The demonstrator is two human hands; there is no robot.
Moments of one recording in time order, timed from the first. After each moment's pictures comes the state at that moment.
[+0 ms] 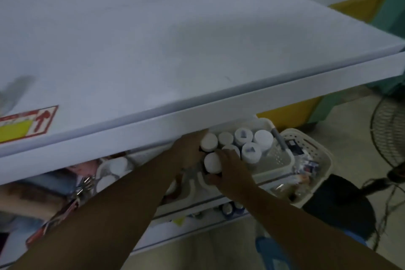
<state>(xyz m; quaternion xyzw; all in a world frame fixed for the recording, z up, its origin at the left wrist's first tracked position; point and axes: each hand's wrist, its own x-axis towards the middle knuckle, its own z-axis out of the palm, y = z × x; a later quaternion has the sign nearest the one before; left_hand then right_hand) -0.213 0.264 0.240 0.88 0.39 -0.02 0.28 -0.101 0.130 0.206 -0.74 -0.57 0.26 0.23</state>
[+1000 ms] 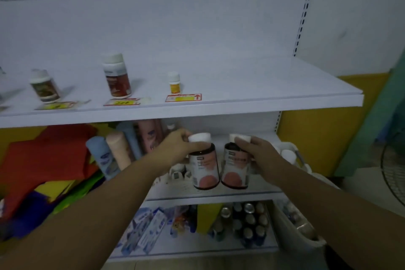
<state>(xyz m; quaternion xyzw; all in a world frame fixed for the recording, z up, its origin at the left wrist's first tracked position) -0.405 0.097 0.424 0.66 0.49 0.27 0.50 -0.186 0.040 0.384 -0.53 -0.41 0.52 0.53</state>
